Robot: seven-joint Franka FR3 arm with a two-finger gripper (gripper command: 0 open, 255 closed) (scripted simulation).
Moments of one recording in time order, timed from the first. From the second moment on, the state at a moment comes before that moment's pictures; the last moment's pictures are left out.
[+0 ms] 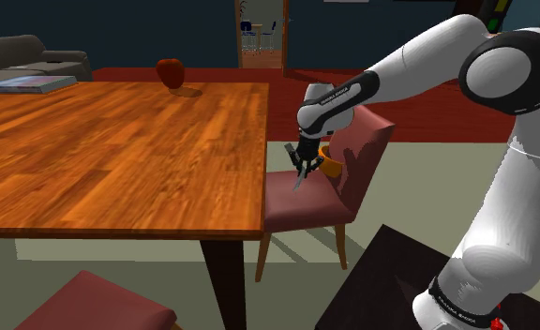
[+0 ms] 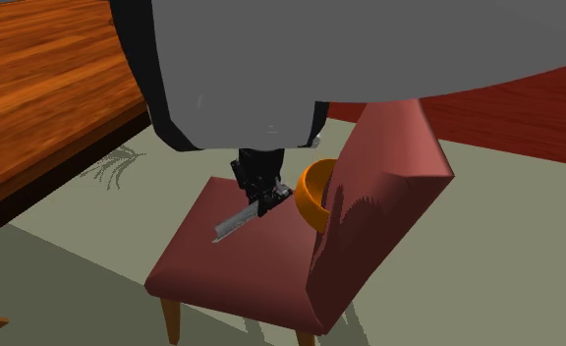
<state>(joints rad) -0.13 0.12 -0.07 -2.15 0.14 2.29 0.89</state>
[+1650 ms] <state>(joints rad) -0.13 -0.01 -0.08 -1.96 0.11 1.97 0.94</state>
